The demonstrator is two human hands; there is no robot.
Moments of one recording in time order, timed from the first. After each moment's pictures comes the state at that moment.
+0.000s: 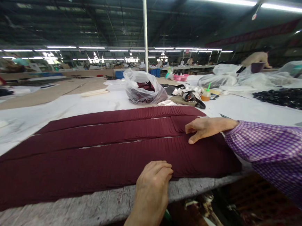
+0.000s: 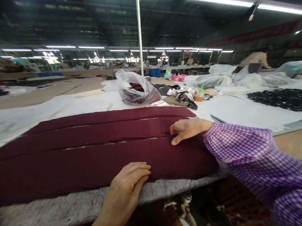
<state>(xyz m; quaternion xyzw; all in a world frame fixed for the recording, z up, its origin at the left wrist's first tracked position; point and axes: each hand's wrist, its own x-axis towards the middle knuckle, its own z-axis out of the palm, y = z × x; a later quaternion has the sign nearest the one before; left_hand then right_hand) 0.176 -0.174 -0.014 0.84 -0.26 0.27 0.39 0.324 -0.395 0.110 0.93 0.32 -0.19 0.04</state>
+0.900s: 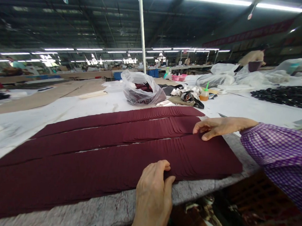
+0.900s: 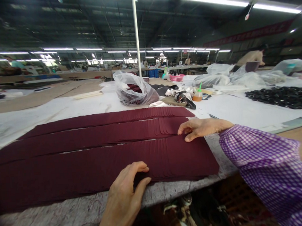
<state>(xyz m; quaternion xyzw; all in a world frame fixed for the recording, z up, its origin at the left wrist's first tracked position) 0.171 -0.181 -0.016 0.87 -0.16 0.20 0.41 0.326 -0.447 0.104 0.91 0.27 -0.26 -0.17</state>
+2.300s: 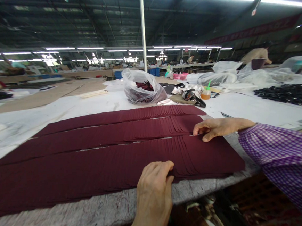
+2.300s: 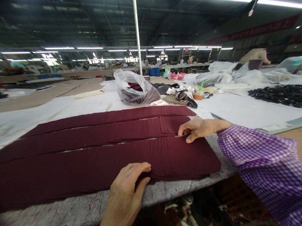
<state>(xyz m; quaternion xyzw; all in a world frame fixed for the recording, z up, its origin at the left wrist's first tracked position) 0.171 -0.186 -0.008 0.87 -0.18 0.25 0.40 0.333 -0.447 0.098 0.90 0.31 -0.28 -0.15</state>
